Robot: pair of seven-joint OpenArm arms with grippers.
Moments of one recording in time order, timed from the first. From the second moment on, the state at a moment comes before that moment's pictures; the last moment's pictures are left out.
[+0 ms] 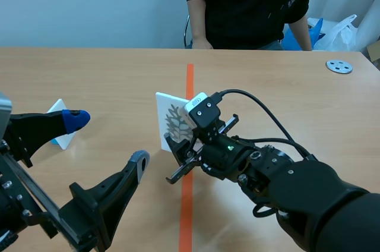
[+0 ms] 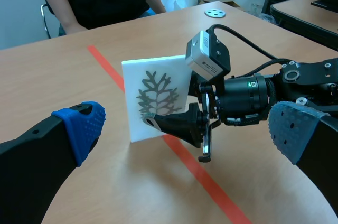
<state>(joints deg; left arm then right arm) 41.3 -29.3 6.9 114.2 -13.3 -18.0 -17.3 11.8 5.1 -28.9 46.7 -8.1 17.6 28.5</state>
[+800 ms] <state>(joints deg) 41.3 -29.2 6.9 114.2 -9.0 -18.0 -17.3 2.6 10.0 -22.5 60.6 -3.4 15.8 36.4</state>
